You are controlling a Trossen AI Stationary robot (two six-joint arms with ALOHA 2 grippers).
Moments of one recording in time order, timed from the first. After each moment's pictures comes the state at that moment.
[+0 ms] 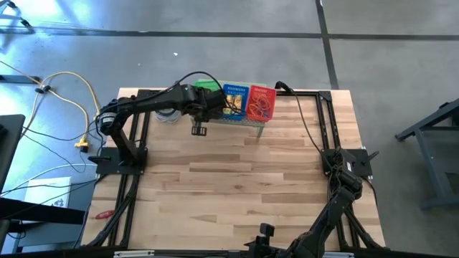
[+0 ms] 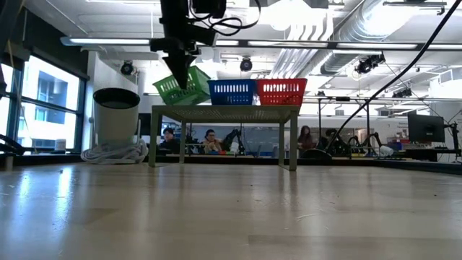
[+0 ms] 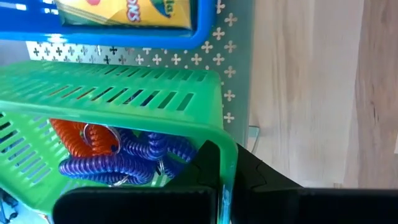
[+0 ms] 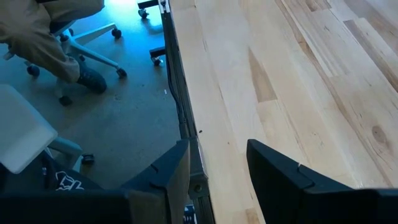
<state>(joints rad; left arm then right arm) 0.28 1.70 1.66 -1.24 -0.33 0.41 0.89 2.25 2.16 -0.96 0.67 0.97</state>
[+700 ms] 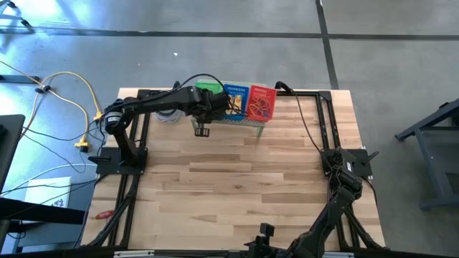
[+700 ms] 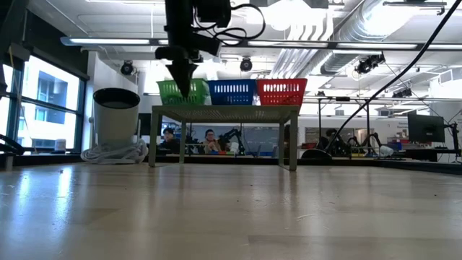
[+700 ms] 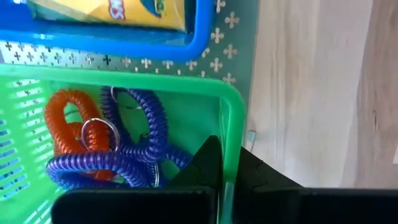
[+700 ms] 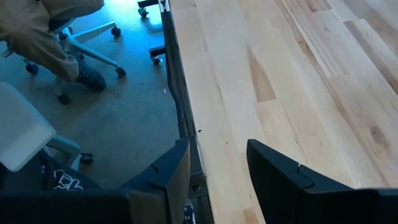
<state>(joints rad) 0.29 1.75 1.66 -1.23 -0.32 0.37 0.89 2.25 2.16 -0.97 0.67 0.97</state>
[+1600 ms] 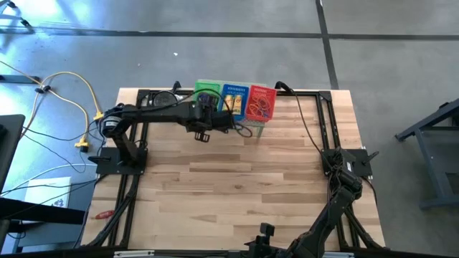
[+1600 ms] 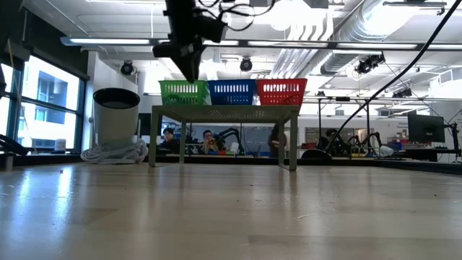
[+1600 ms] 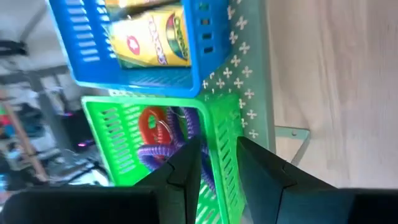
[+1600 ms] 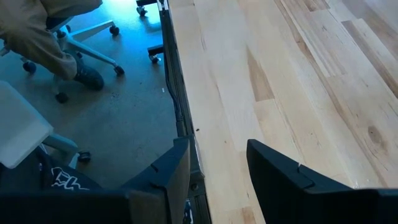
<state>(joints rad) 0.12 1.74 1.66 -1.19 -0.64 0.44 0.89 2.25 2.16 -0.98 0.67 0.97</state>
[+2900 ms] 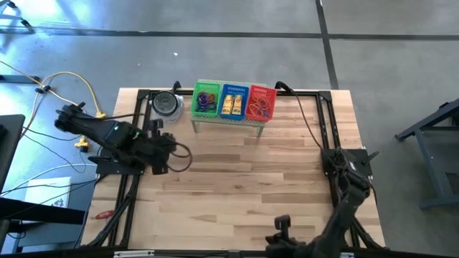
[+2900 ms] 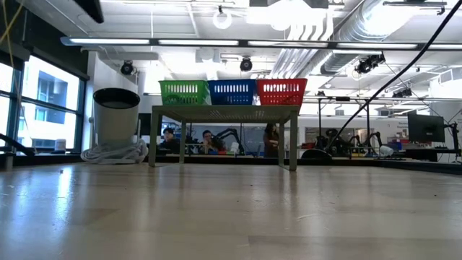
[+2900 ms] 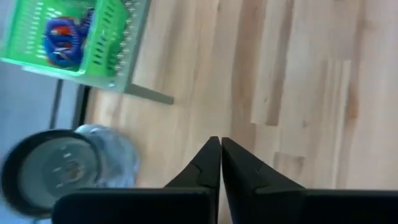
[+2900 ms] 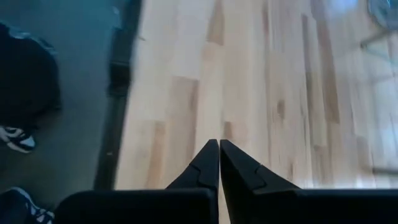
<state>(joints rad) -0.39 1.17 1.38 -1.44 -0.51 -0.42 0.95 2.20 2.16 -1.41 0.65 0.79</state>
